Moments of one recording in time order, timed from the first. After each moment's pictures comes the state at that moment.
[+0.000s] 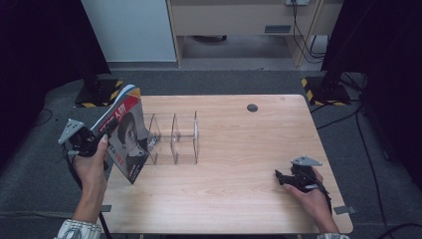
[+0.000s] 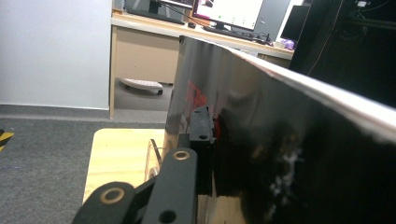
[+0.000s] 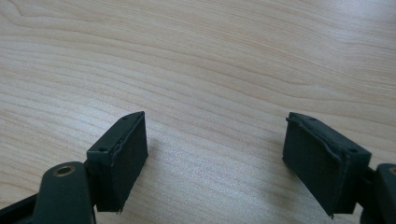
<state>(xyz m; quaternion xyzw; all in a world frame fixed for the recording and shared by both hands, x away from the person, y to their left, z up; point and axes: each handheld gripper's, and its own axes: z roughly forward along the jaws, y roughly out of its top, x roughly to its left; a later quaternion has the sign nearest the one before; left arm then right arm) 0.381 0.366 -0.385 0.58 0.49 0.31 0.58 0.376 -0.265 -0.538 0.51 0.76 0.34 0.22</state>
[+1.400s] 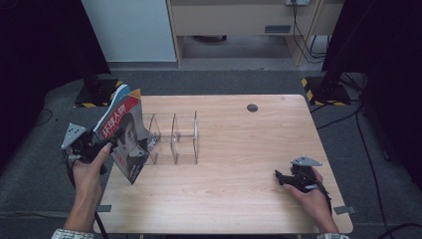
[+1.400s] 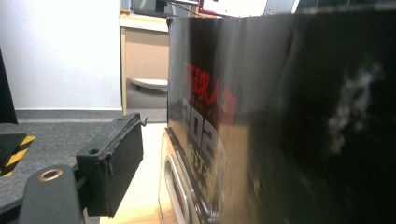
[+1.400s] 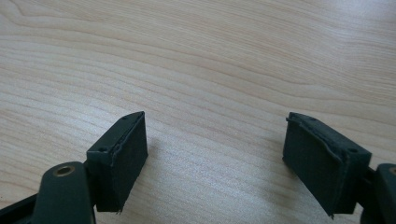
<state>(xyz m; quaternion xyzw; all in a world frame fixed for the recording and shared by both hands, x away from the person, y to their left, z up) 0.374 0.368 -0.396 0.59 0.49 0.33 0.55 0.375 -0.265 -0.538 0.51 0.76 0.34 0.22</state>
